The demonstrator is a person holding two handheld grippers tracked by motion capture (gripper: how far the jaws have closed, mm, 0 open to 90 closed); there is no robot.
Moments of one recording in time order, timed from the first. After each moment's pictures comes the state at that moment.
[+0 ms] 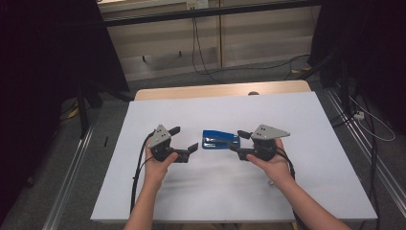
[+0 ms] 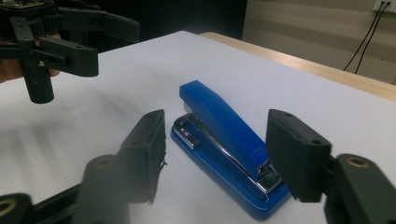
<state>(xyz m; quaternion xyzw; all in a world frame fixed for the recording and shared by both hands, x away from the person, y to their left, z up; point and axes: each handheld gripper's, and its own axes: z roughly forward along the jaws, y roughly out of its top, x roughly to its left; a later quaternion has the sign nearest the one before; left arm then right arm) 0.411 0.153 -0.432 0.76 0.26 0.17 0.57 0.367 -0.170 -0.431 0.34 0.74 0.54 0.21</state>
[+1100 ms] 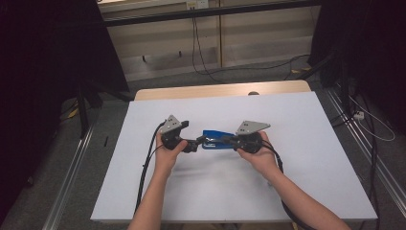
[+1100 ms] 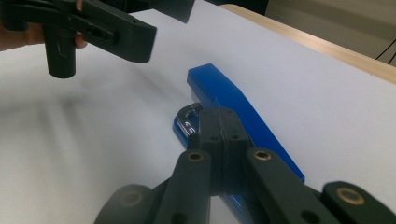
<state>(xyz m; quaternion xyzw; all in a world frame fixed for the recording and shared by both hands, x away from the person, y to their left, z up) 0.448 0.126 -0.436 0.77 0.29 0.14 0.55 0.399 -0.144 -0.440 0.29 0.79 0.50 0.18</state>
